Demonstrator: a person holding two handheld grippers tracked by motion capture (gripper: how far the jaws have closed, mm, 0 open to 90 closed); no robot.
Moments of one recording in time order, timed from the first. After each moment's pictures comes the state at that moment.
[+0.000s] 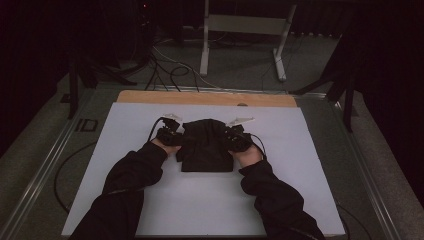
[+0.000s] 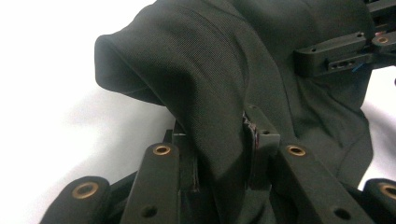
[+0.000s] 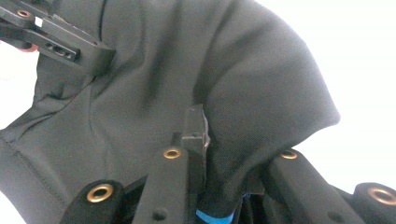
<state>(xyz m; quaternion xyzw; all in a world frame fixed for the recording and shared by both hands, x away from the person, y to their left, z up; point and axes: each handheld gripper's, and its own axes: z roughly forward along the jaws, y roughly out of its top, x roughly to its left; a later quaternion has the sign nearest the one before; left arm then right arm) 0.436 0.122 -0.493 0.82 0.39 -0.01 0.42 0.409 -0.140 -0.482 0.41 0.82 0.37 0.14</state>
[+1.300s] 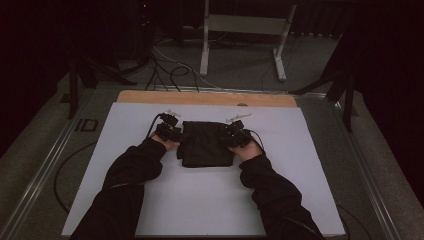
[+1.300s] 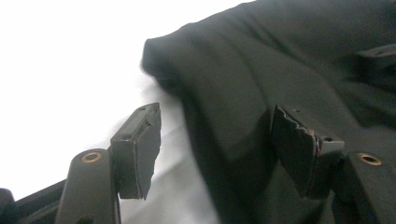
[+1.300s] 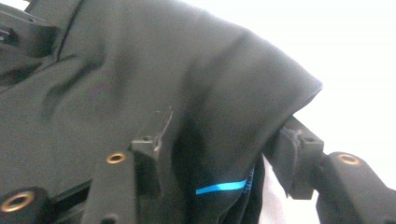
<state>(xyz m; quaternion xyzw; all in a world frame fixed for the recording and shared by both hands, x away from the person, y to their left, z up) 0.457 0.130 -0.505 0.82 0.45 0.07 0.34 0.438 -0.145 -0.503 0.45 0.82 0.33 0.14</state>
